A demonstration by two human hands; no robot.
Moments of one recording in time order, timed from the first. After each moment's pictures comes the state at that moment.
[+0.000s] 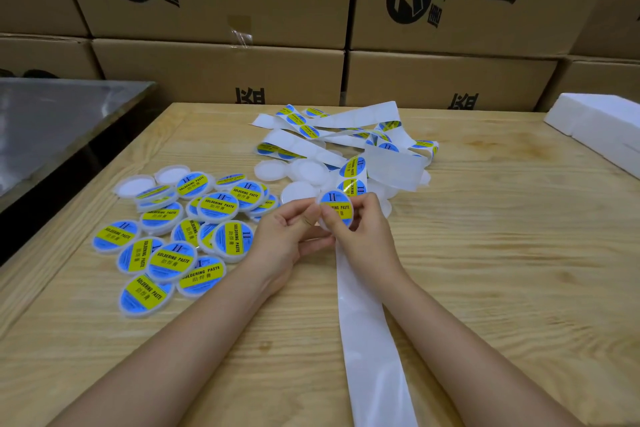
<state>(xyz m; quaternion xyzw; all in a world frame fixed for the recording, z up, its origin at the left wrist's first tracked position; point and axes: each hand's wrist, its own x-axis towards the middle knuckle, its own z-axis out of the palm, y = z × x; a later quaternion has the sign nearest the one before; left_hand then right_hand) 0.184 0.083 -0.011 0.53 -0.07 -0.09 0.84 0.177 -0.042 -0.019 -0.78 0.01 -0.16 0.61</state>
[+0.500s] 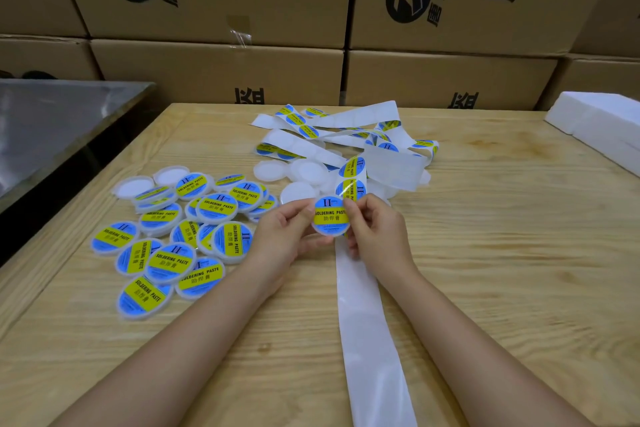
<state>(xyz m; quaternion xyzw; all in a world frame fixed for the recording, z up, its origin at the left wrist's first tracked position) 0.189 0.082 -0.012 0.58 -0.04 -0.06 0.81 0.184 -0.058 -0.020 -0.79 -0.02 -0.19 0.59</state>
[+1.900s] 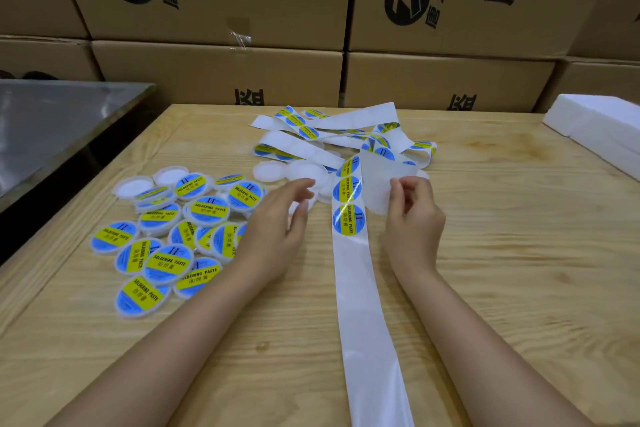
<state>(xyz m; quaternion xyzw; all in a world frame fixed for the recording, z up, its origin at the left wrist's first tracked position) 0.192 0.097 -0.009 0.84 -0.22 0.25 0.43 0.183 -0.081 -0.006 -0.78 0.09 -0.43 0.45</state>
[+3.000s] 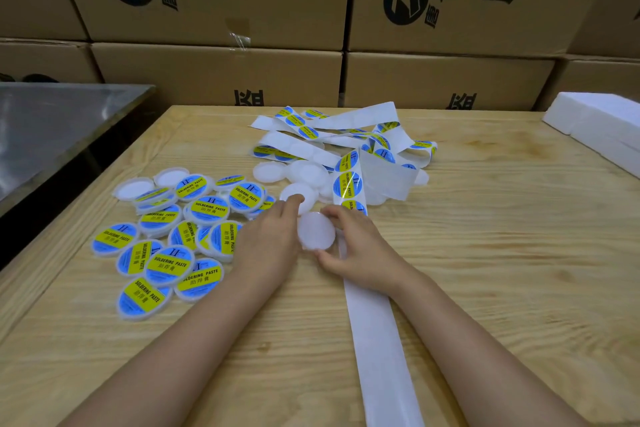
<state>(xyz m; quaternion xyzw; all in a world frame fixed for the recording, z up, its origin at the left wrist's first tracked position) 0.188 0.095 -0.012 0.97 -0.11 0.20 0.10 0.182 -0.063 -0.028 -0.92 -0.19 -0.10 0.33</state>
